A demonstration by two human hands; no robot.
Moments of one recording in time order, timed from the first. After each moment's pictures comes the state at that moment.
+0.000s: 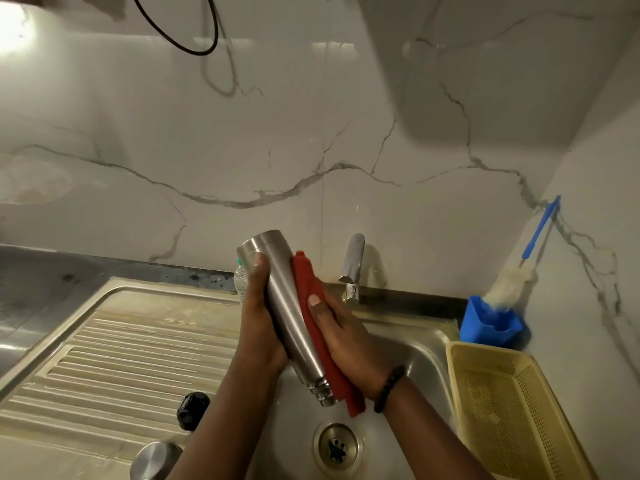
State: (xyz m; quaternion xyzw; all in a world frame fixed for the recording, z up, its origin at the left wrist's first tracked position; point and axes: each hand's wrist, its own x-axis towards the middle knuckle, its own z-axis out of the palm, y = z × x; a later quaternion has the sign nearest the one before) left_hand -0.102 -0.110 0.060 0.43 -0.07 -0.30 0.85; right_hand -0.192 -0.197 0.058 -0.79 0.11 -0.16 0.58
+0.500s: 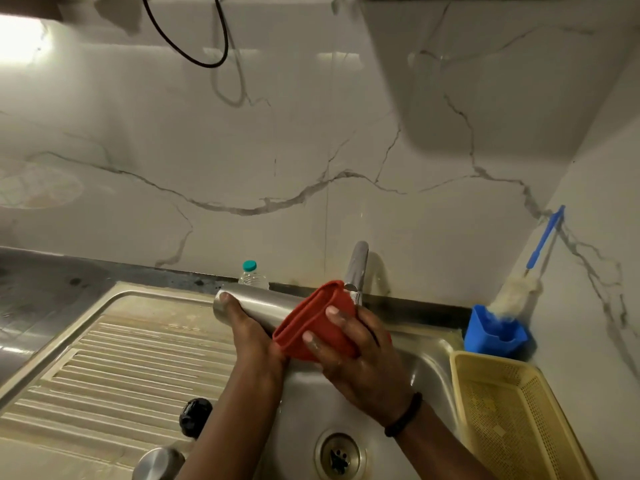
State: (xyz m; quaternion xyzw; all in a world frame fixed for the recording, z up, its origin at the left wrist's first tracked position) left_hand -0.096 -0.115 0.054 0.33 0.24 -0.29 0.87; right_hand -0.202 -0.234 0.001 -0.87 -0.10 -0.48 -0.06
